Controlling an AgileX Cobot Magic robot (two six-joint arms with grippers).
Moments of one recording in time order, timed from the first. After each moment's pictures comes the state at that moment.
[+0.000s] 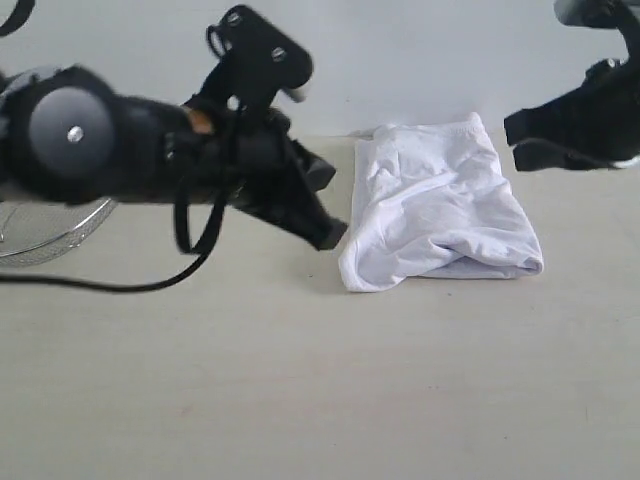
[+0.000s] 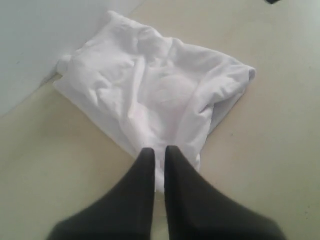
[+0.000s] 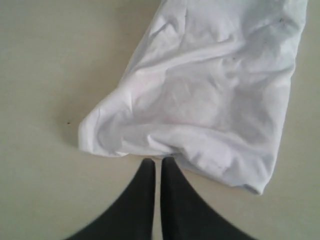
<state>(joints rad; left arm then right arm) -0.70 1.60 -0.98 -0.41 0.04 0.61 -0.06 1.42 -0.98 0.65 0.60 -0.64</state>
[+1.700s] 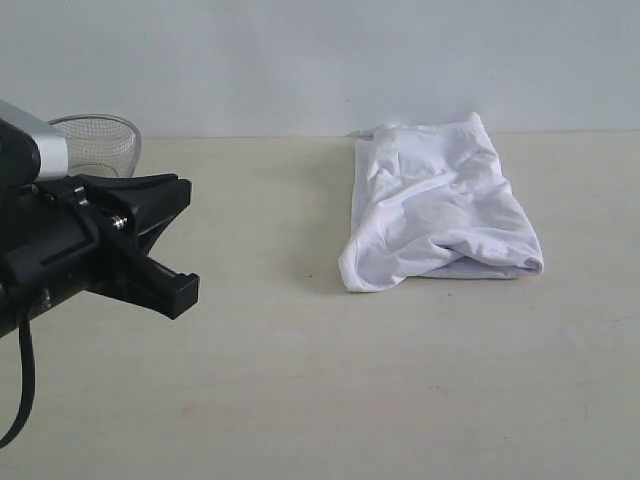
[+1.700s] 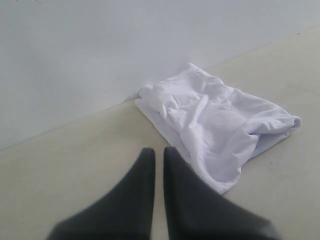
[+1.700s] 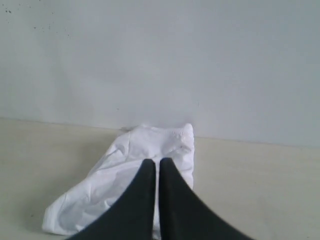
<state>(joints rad) -0.72 1.21 -0.39 -0.40 -0.56 0.40 -0.05 0.38 -0.25 1.45 0.10 -1.45</state>
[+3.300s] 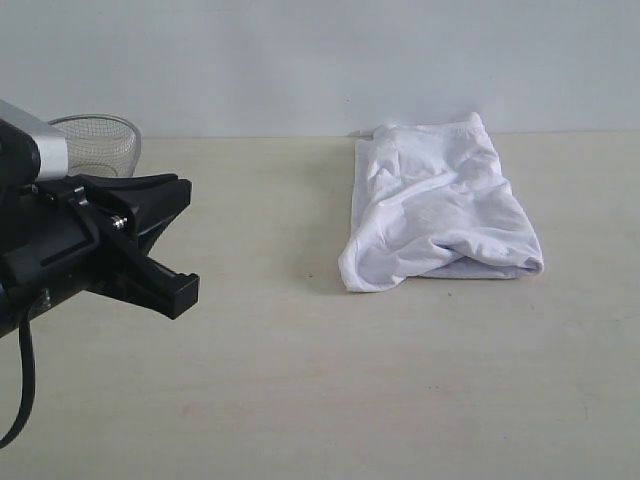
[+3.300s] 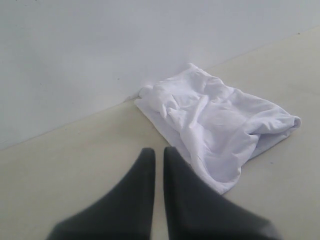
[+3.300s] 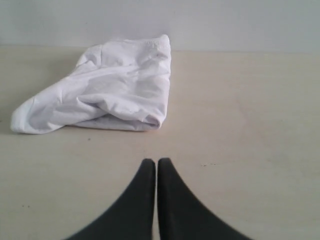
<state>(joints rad) -0.72 1.21 -0.39 -0.40 -0.56 0.40 -0.05 0.10 0.00 0.02 0.26 -0.01</state>
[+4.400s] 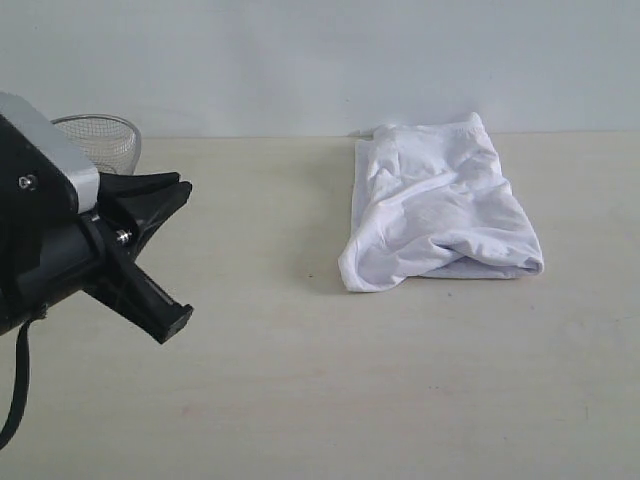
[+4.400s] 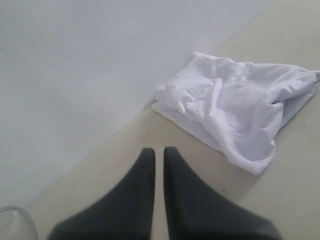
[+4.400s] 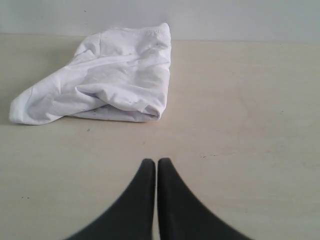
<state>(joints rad) -0.72 1.19 -0.39 -0.40 -0.56 0.73 -0.05 0.10 0.00 0.02 0.29 -0.01</state>
